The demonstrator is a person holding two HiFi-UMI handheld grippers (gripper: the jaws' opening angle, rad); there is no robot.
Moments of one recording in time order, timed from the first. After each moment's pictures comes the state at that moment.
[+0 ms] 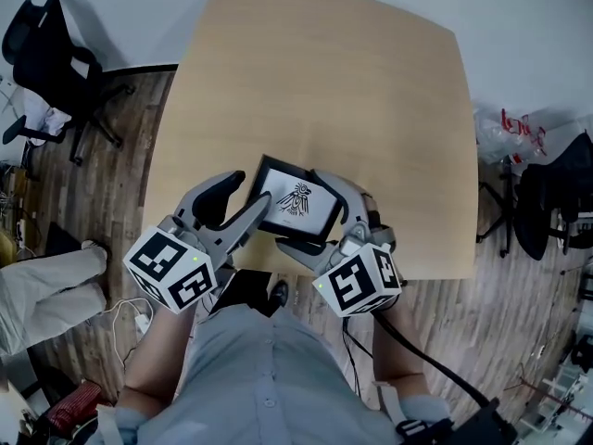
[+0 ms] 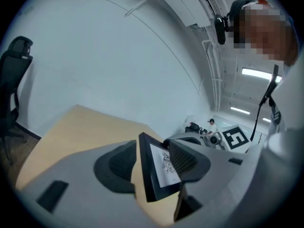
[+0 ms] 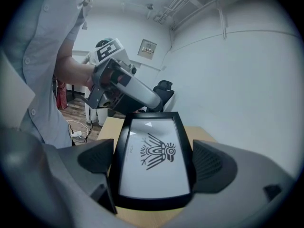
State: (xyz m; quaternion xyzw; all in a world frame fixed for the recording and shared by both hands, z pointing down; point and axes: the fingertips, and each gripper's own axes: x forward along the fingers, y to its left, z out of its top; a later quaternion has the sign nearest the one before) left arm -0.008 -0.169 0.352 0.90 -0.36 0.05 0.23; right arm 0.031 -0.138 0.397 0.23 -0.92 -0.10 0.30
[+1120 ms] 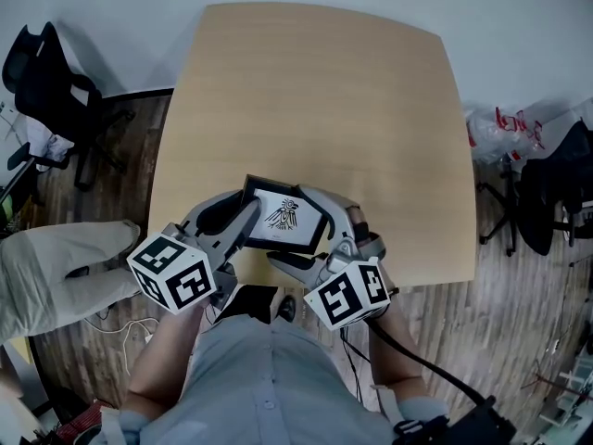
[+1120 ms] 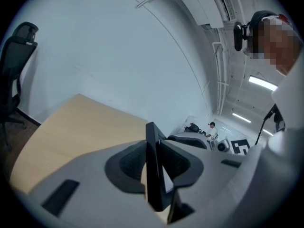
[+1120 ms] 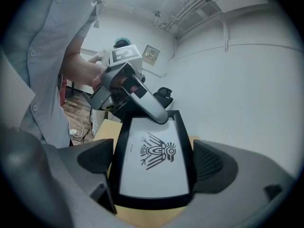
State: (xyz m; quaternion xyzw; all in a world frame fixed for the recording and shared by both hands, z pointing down) left arm -0.001 -0.173 0.360 0.89 -0.36 0.05 0.29; right arm 0.024 -0.132 0.385 0.25 -0.92 -0.15 0.27
